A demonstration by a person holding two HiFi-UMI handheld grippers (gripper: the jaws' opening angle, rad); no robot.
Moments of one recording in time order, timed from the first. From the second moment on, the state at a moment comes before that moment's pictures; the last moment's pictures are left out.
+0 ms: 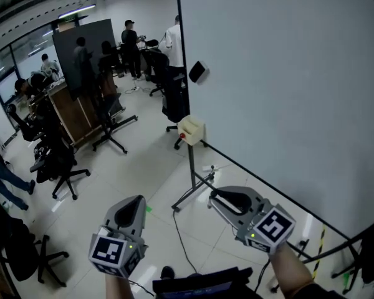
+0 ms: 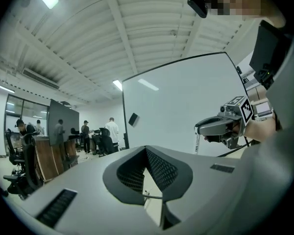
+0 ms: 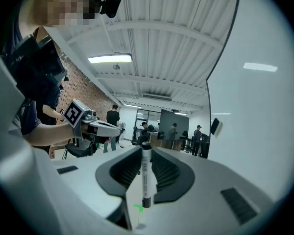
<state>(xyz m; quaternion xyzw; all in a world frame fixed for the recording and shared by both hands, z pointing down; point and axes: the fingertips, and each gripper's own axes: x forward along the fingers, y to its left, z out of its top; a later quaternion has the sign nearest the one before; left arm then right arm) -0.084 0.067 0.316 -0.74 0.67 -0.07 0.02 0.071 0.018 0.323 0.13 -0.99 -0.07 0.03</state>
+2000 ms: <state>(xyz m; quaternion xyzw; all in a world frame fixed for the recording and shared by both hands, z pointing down) 0.201 0.402 0.367 -0.73 0.68 -0.07 -0.04 0.312 0.344 0.376 0.04 -1.00 -0.02 0.09</state>
